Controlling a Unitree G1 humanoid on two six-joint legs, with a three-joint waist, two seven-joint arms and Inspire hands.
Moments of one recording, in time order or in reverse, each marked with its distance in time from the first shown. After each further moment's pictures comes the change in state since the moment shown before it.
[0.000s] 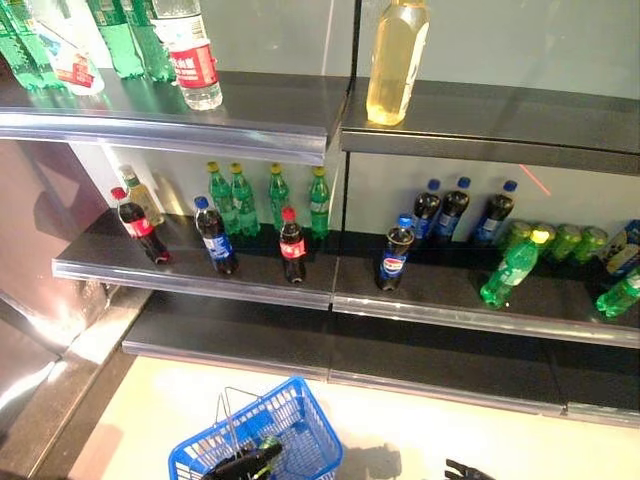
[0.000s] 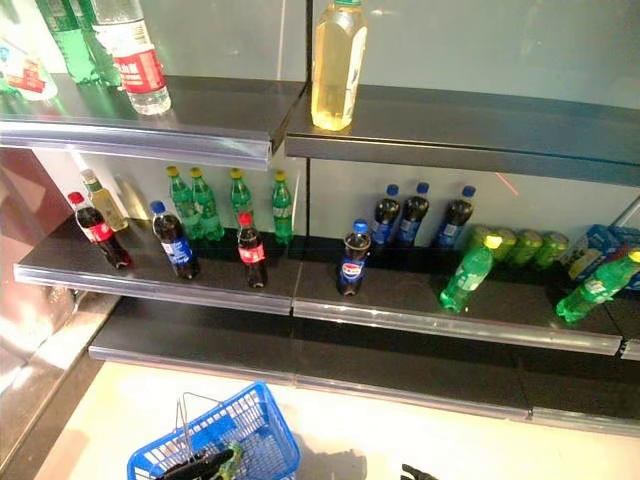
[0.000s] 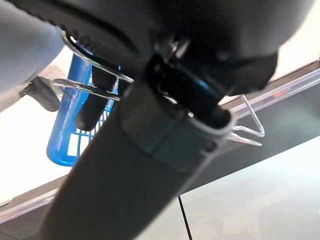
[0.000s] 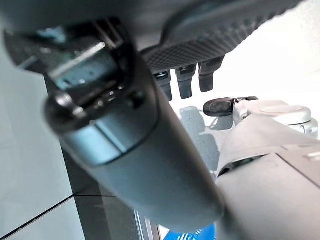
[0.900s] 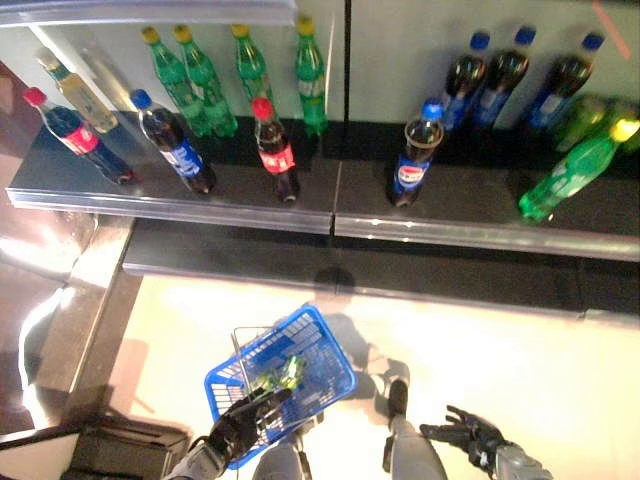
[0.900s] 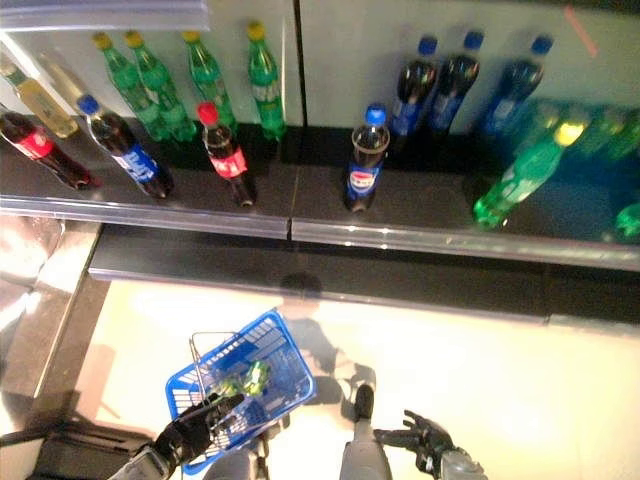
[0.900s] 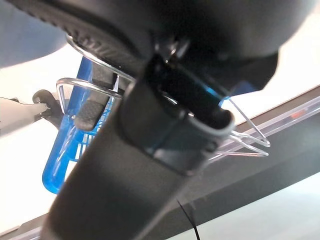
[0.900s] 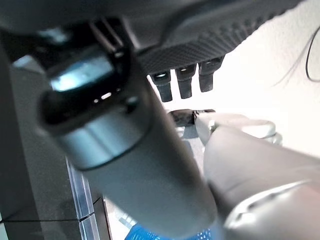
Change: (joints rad) left arm -0.166 -0.036 -0.059 -0.073 -0.119 -0.031 0.001; right arm -0.203 -0.049 0.030 -0.004 0.040 0.002 -0.029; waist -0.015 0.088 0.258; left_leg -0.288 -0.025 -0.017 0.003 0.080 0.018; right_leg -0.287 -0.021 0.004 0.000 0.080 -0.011
